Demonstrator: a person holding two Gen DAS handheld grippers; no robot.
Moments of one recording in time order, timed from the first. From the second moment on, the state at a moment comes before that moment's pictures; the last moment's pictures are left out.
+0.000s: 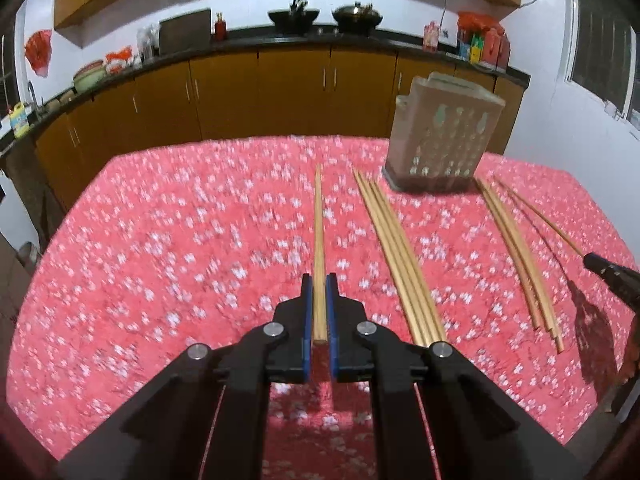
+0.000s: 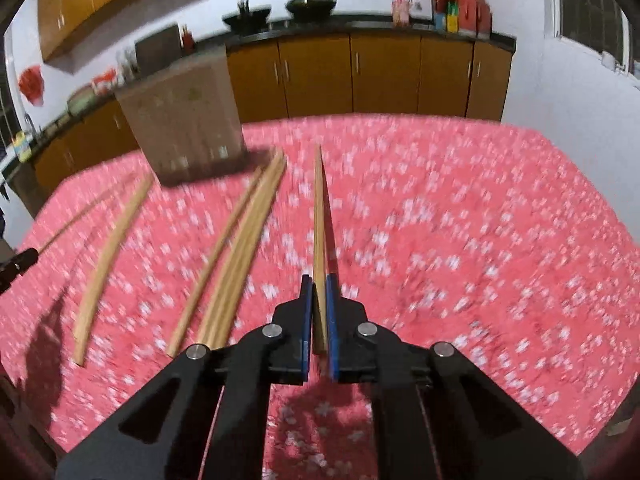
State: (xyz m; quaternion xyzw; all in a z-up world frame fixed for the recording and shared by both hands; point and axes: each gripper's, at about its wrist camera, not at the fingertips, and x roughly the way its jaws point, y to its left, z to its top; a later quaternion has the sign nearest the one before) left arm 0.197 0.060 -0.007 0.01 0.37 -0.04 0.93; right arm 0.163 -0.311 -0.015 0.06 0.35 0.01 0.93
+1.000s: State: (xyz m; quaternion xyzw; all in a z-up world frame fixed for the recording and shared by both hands) left arm 0.204 0.081 0.114 -0.03 0.20 -0.02 0.98; right arm 0.171 -0.320 0.100 0.06 0.18 -0.01 0.98
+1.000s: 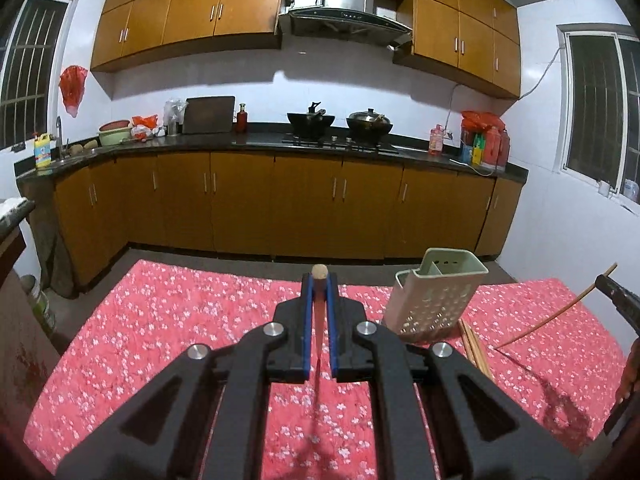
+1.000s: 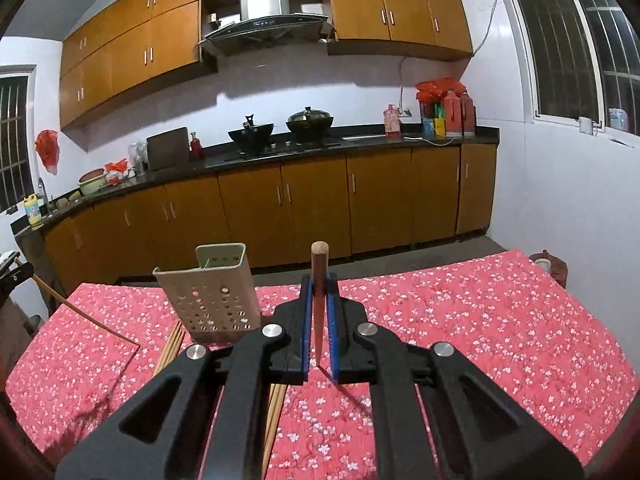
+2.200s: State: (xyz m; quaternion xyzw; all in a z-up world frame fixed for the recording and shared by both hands) left arm 0.266 -0.001 0.197 -0.05 0.17 -0.16 0.97; right arm 0.244 -0.271 0.172 0.09 0.15 0.11 0.98
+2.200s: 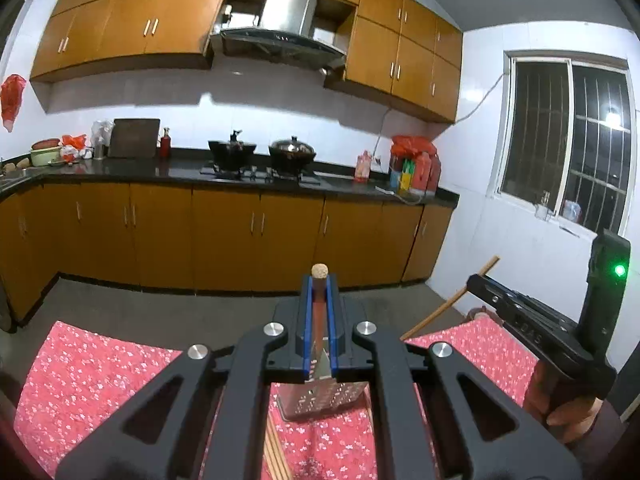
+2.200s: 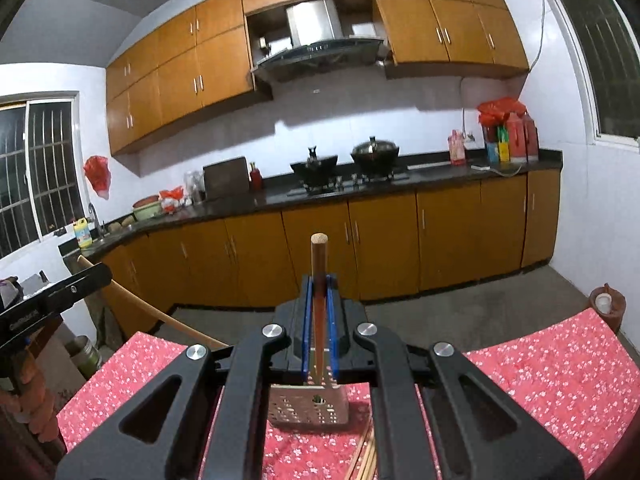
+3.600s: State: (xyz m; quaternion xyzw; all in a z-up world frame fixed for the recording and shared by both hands) left arm 0.229 0.047 0.041 -0.06 0.32 -0.05 0.95; right arm 0.207 -0.290 -0.024 0.11 0.40 0.06 0.91
